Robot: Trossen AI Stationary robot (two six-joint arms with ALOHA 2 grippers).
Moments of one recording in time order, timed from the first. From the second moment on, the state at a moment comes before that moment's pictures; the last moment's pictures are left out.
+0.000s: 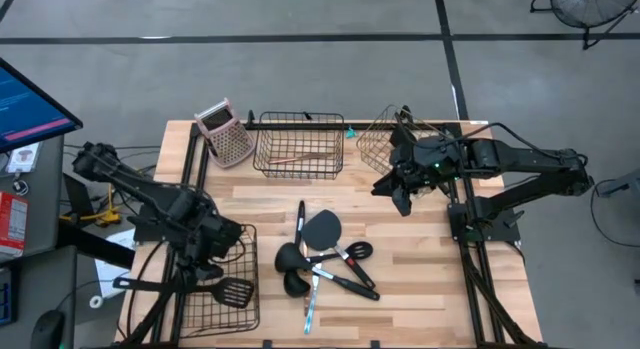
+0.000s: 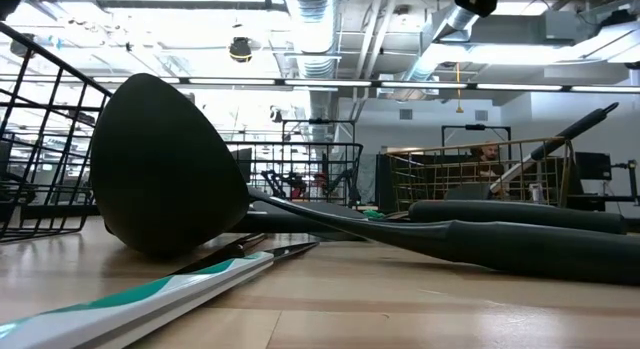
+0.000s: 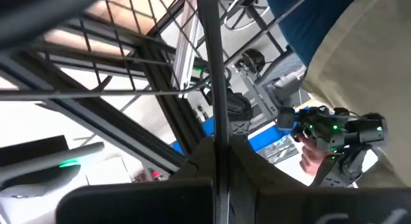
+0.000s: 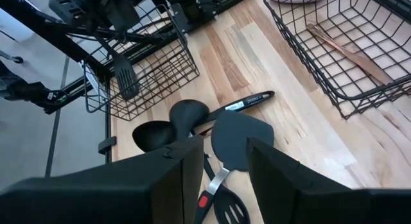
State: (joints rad) left arm -0.45 1.08 0.82 -0.92 0.98 -1.41; right arm 0.03 1.13 1.26 -0.76 0.00 0.50
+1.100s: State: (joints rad) left arm -0.36 1.19 0.82 -1.08 1.03 -1.10; right arm 0.03 1.13 1.26 -0.79 0.00 0.50
